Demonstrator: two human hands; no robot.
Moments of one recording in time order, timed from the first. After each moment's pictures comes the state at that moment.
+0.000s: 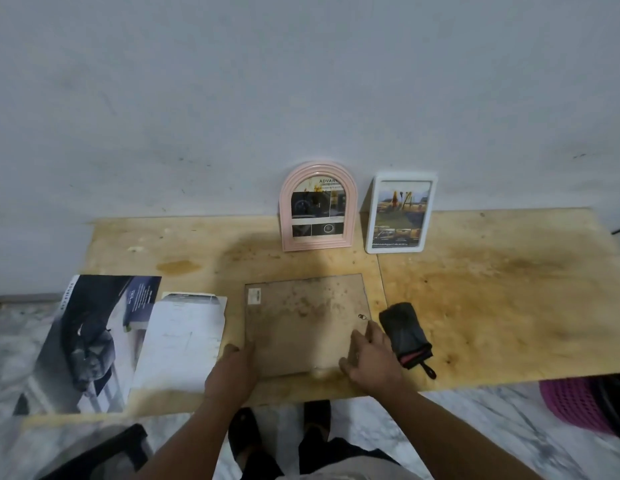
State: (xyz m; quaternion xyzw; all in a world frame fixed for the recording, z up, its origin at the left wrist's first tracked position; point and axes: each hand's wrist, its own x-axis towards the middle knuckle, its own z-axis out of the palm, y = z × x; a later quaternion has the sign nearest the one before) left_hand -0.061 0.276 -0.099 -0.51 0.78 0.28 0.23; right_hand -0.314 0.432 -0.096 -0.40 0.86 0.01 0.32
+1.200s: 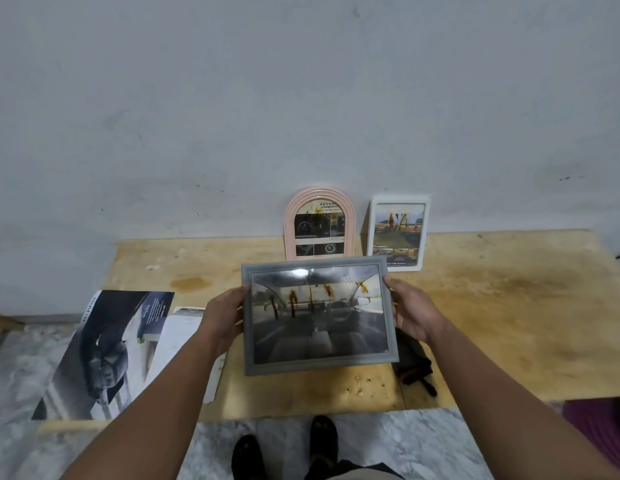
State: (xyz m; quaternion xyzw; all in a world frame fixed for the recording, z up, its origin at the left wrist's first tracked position) left_hand -0.104 0.205 0.004 -0.55 0.39 0.71 -0.21; right_hand -0.423 0.386 0.000 -0.07 0.60 -0.56 0.56
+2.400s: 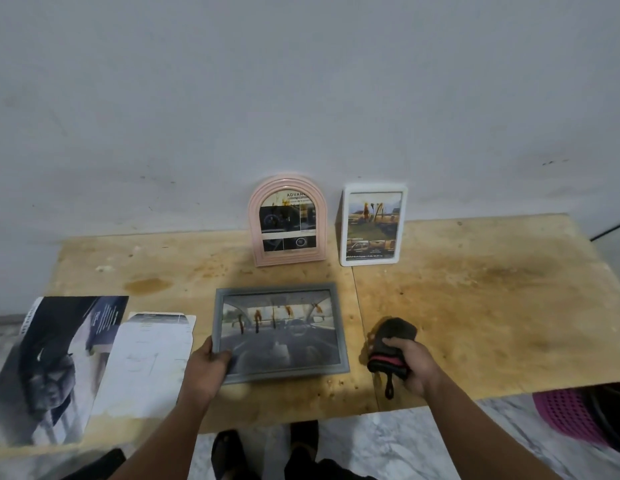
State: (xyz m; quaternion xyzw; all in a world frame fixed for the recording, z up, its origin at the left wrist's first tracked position) left_hand -0.105 0.264 -0.097 -0.65 0.55 0.52 -0.07; right_hand -0.435 0.471 -0.067 0.16 0.69 -0.50 0.50
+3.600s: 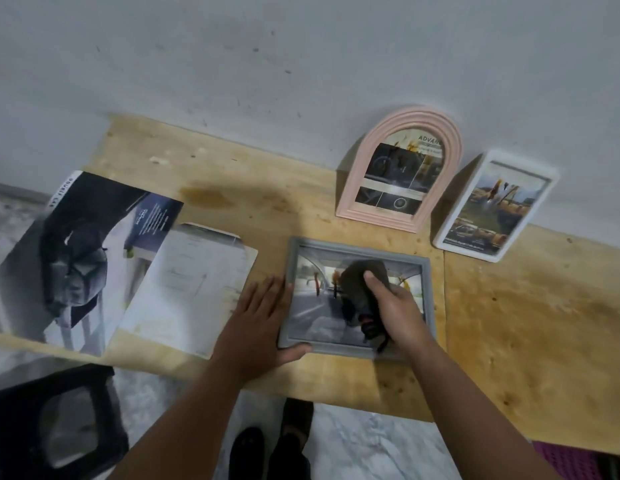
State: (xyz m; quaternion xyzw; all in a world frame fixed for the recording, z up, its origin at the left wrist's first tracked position) left_hand -0.046 0.256 -0.199 -0.36 0.91 0.18 -0.04; right_hand -0.283 0.317 -0.072 -0.17 0.81 -0.33 0.45
